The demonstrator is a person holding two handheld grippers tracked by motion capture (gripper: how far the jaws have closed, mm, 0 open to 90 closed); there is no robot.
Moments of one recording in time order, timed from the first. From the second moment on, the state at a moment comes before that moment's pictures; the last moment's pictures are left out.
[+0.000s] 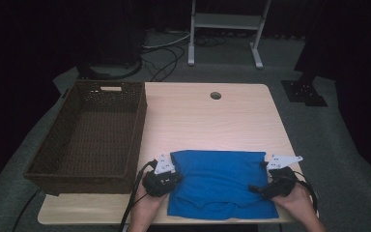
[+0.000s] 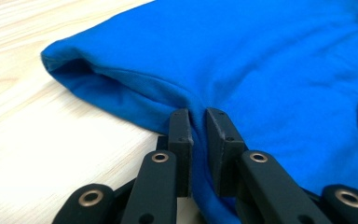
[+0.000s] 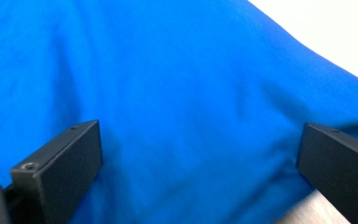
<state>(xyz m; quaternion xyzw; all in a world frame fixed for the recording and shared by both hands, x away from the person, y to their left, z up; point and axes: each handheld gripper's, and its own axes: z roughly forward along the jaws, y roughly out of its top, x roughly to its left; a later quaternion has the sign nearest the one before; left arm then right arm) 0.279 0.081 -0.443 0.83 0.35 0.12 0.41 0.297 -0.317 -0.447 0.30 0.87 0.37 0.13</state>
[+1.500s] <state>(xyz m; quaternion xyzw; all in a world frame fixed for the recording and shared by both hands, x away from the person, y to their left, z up) 0.294 0.080 -0.399 0.81 0.30 0.09 0.49 0.313 -0.301 -0.448 0.24 0.89 0.37 0.10</state>
